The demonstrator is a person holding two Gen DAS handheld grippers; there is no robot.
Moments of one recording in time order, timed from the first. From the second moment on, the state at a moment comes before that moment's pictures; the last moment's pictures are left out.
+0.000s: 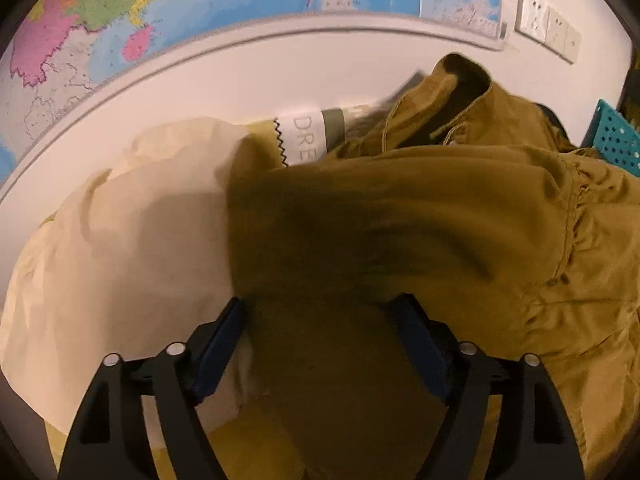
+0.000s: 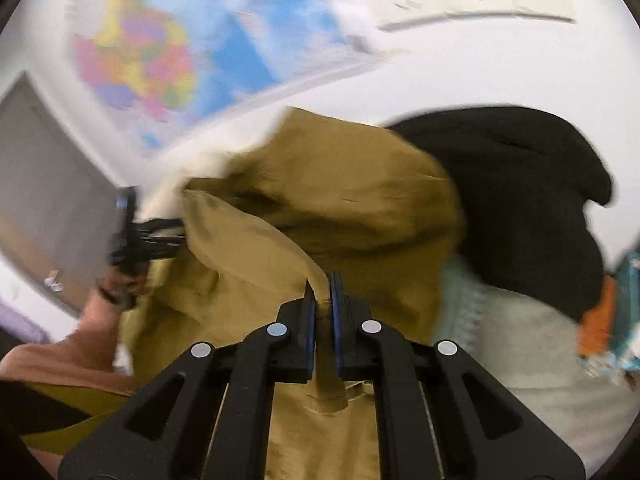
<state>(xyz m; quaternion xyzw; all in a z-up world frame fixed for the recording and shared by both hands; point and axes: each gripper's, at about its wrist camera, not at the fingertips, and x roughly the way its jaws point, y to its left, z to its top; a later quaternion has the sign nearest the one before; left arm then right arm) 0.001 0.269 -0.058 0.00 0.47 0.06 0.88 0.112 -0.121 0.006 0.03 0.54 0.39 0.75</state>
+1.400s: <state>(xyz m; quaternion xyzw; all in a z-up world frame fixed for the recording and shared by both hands) 0.170 0.256 0.023 0.01 0.43 0.01 0.90 0.217 0.007 -0.004 -0.05 0.44 0.41 0.80</state>
